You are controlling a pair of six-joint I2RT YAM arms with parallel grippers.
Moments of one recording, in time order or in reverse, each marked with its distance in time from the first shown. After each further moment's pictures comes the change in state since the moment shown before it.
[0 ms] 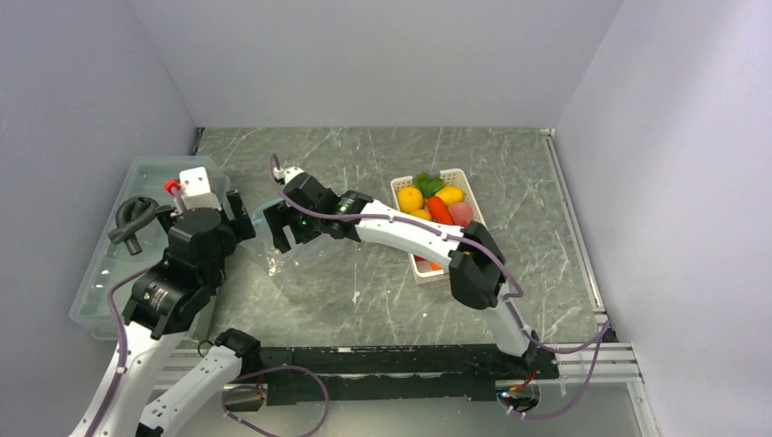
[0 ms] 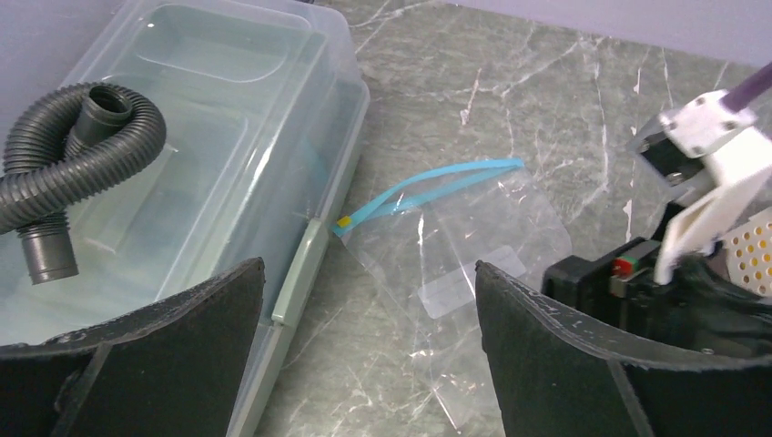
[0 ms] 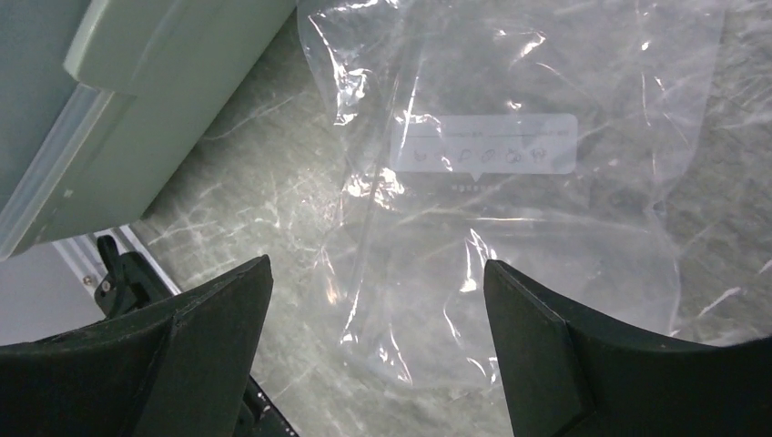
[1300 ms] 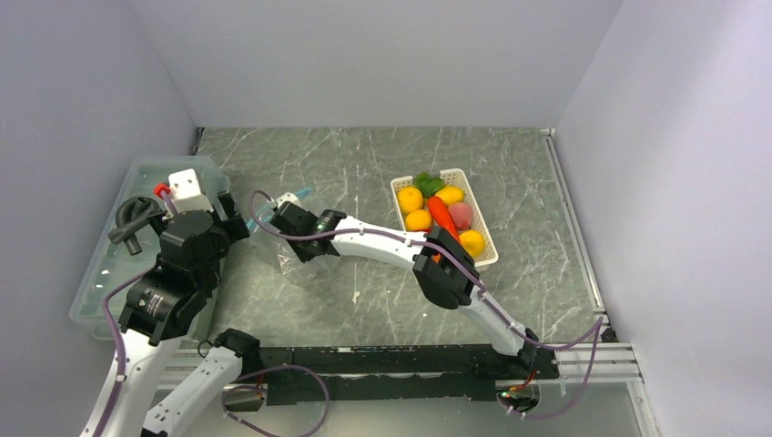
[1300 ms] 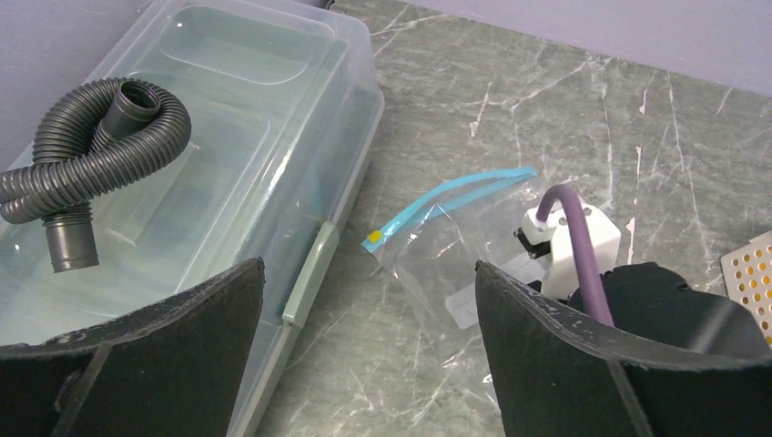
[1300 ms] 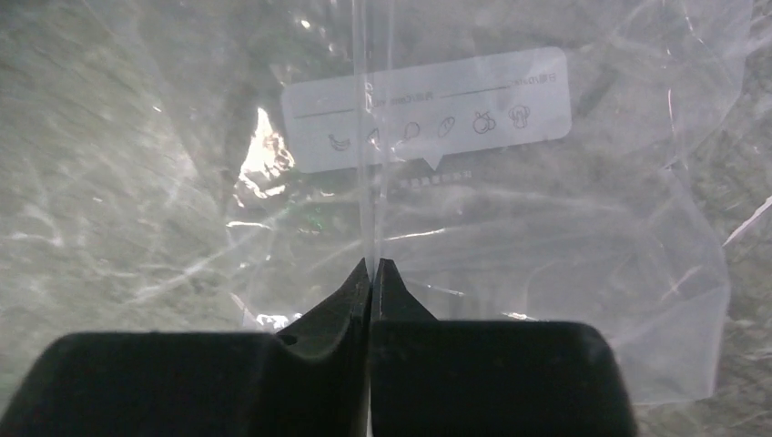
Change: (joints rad) left arm 0.062 -0.039 0.000 0.004 0.013 -0.004; right arm 0.055 0.240 0.136 -0.132 0.222 -0.095
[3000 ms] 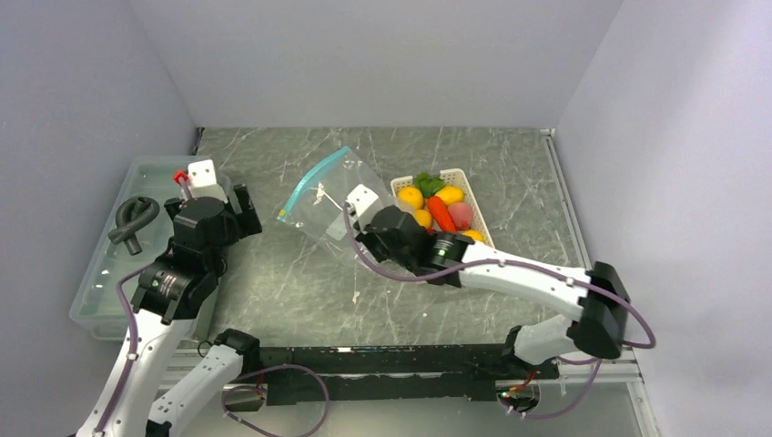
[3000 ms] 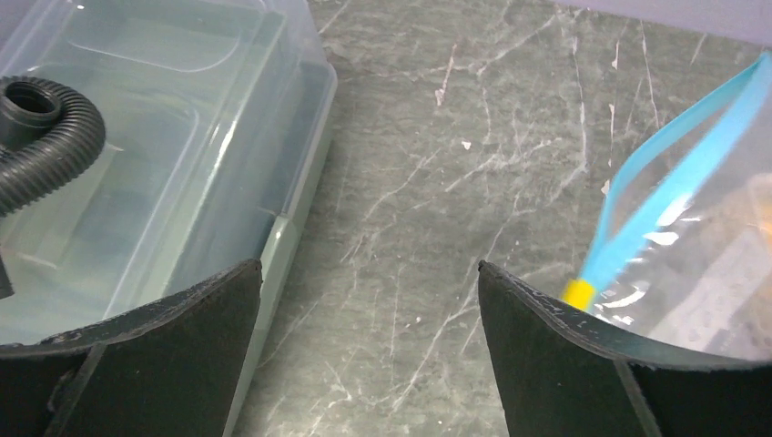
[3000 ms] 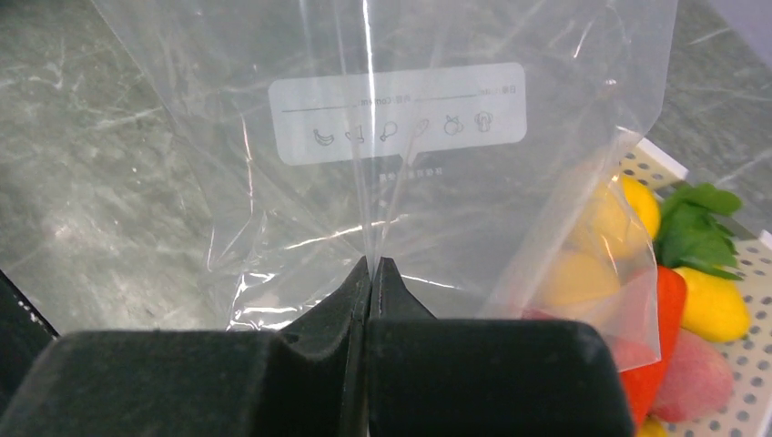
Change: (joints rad) left arm 0.028 0.077 0.000 0.023 0.117 0.000; right arm -0.019 -0.917 -0.892 0.348 0.112 -0.317
